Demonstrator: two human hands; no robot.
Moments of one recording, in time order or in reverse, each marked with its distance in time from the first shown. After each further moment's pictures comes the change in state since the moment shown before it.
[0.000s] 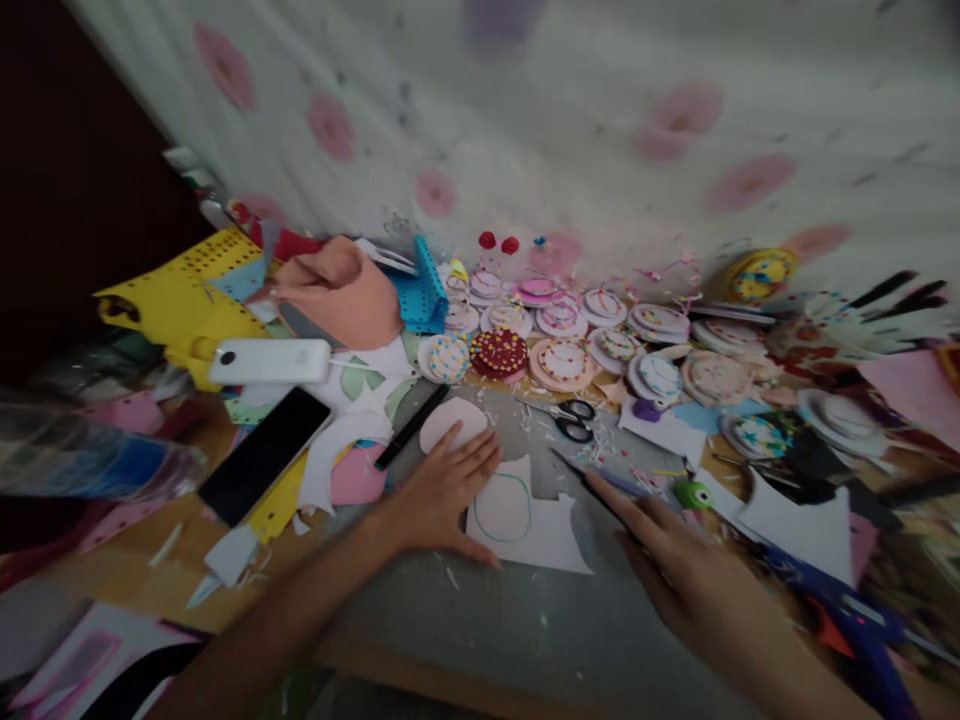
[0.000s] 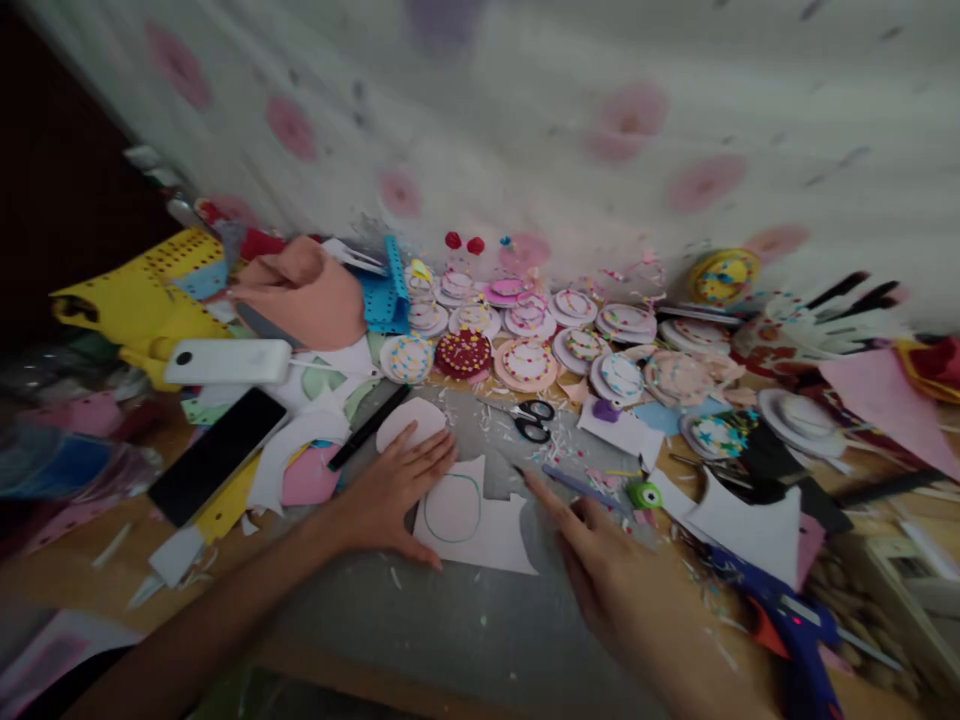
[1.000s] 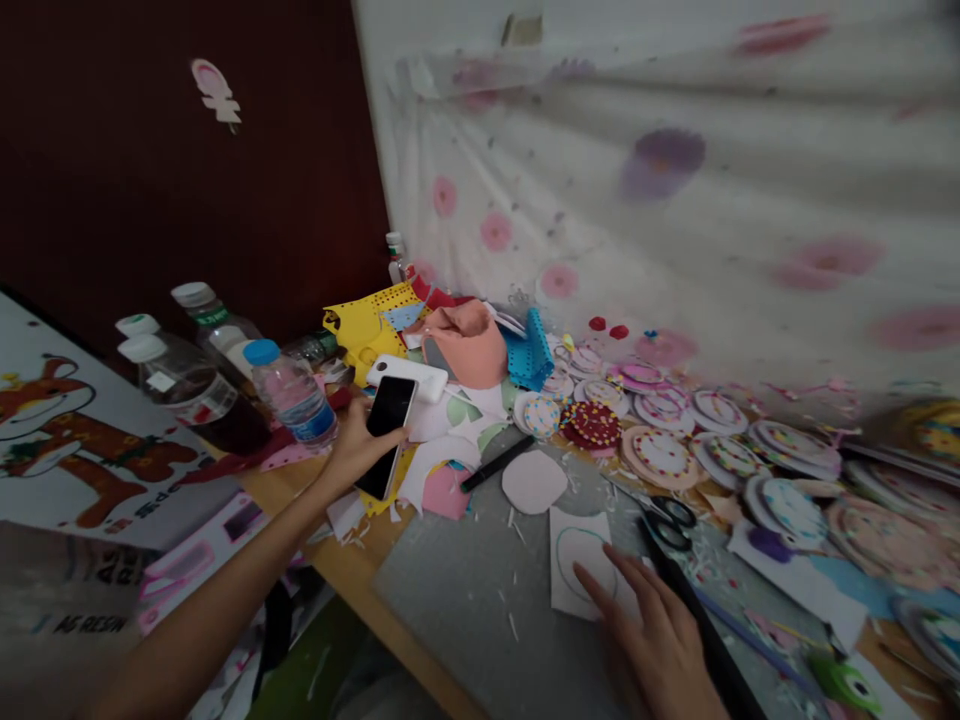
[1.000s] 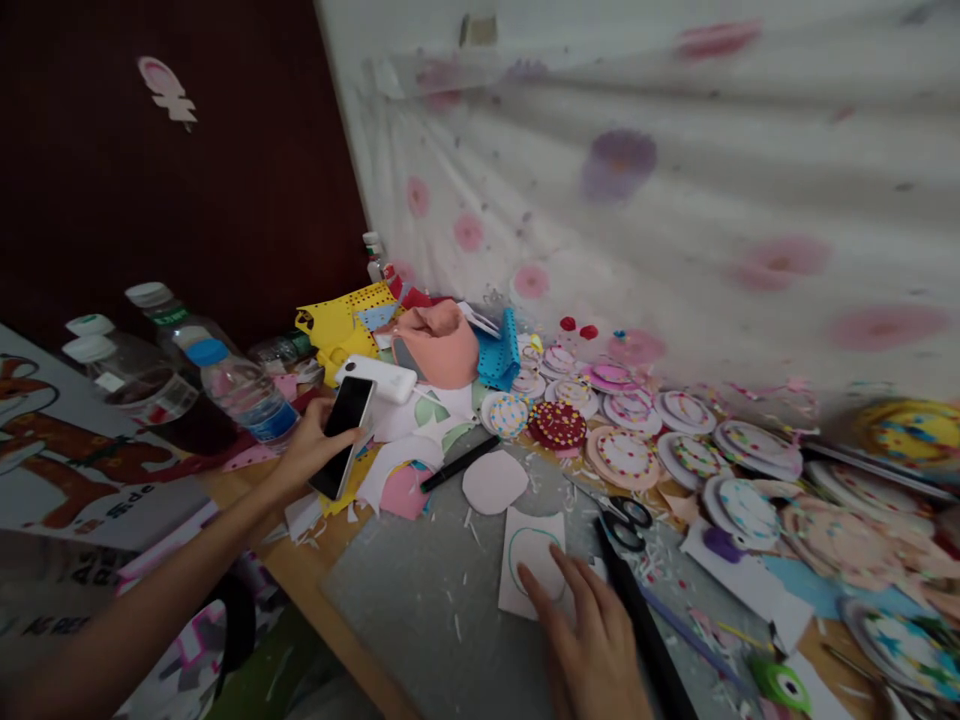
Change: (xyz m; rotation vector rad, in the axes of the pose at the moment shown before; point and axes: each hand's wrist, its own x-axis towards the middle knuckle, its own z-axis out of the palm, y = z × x) left_hand -0.151 -0.044 -0.083 -0.403 1.051 -1.182; right_hand 0.025 -0.050 0.073 0.116 0.322 -0.226
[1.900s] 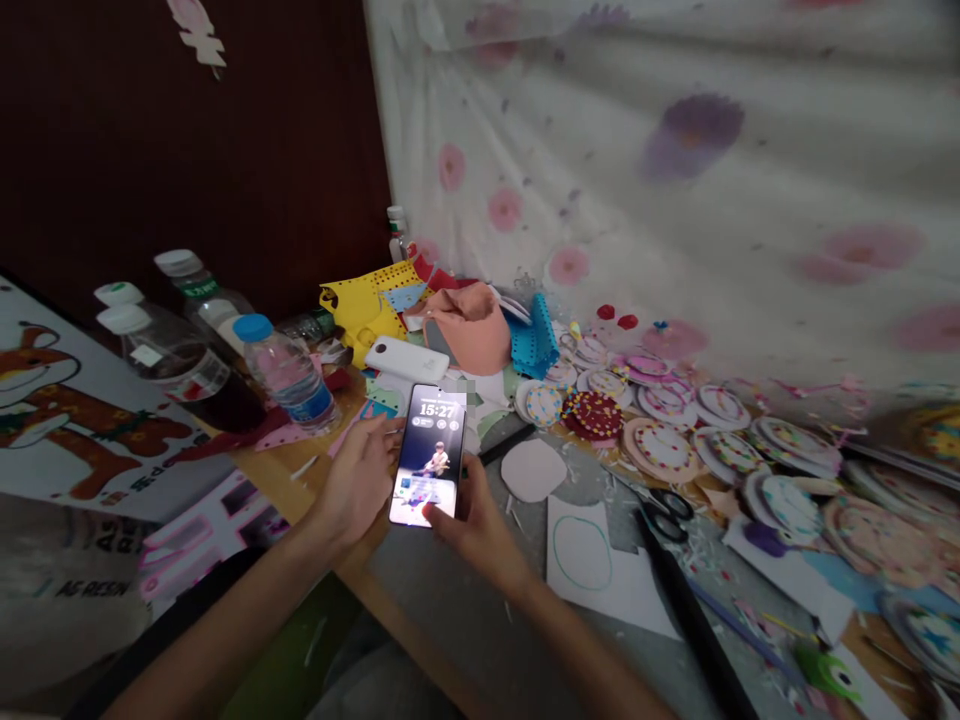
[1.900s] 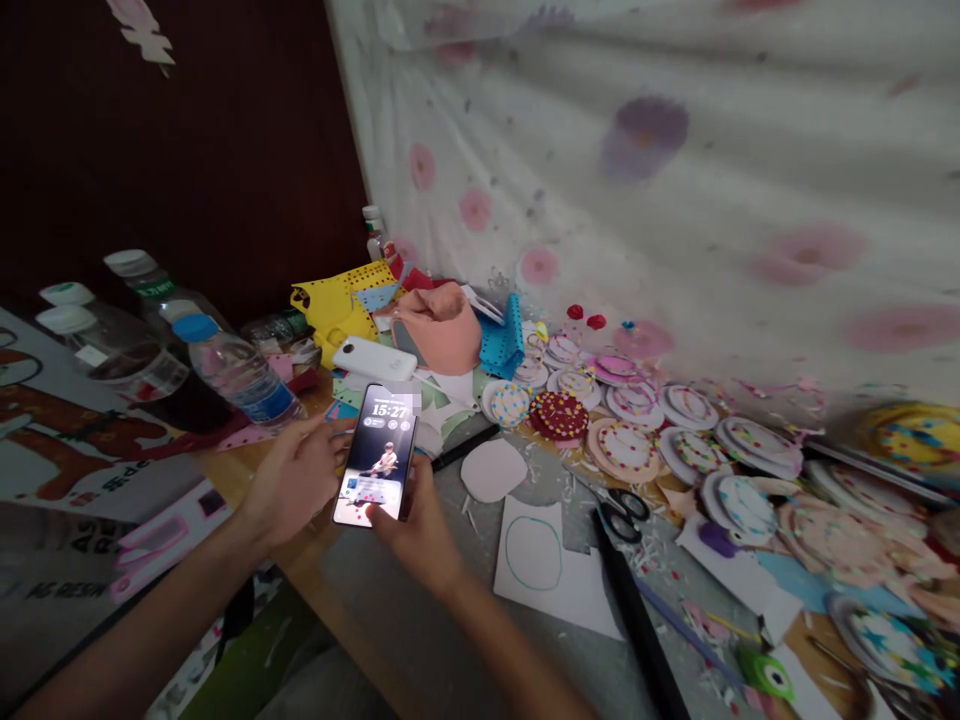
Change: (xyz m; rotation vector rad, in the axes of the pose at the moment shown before) left_hand -0.070 0.070 0.008 -0.897 -0.179 -0.504; right_hand 0.149 -0.123 0.037 1.678 -0.365 0.388
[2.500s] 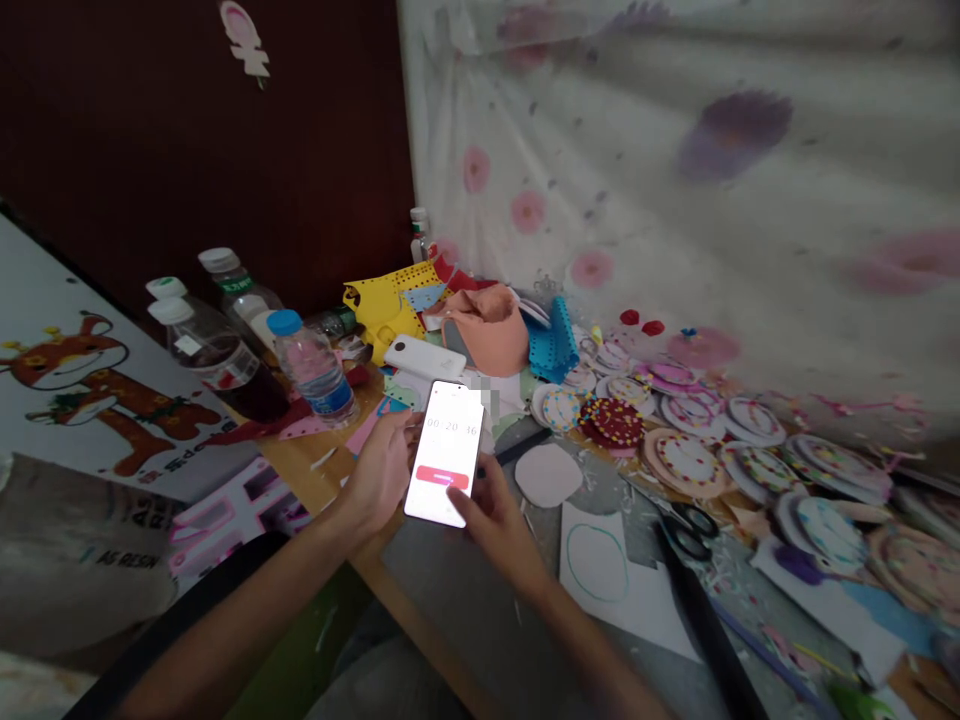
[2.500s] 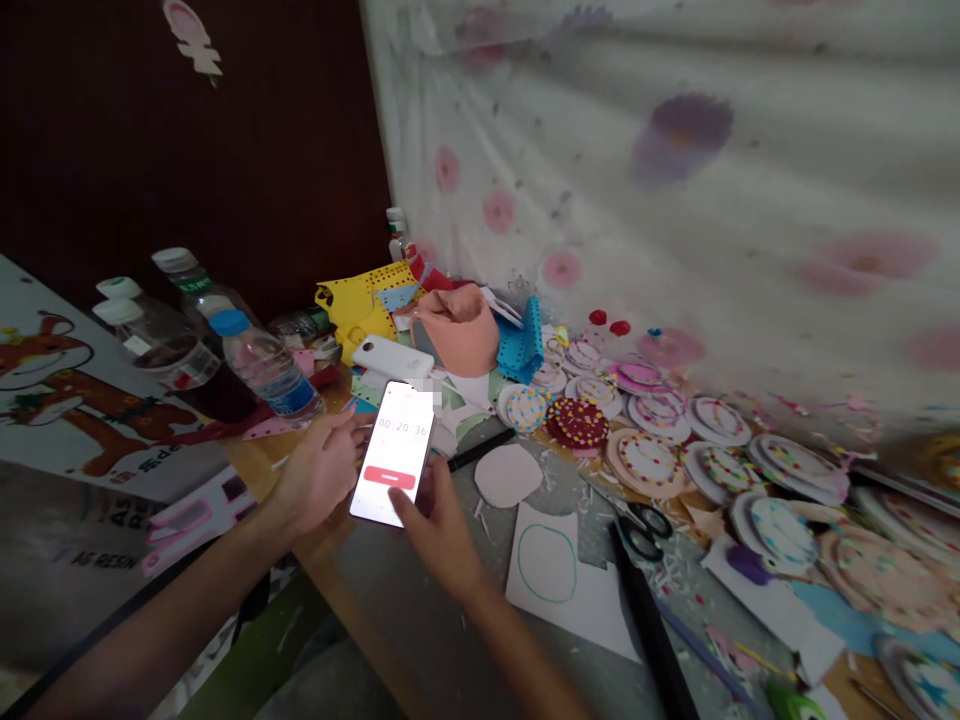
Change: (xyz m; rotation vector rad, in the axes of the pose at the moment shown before) left_hand -0.001 -0.003 0.005 -0.030 0.005 0.012; right_hand -0.004 -0.001 -0.007 -0.092 0.035 0.034
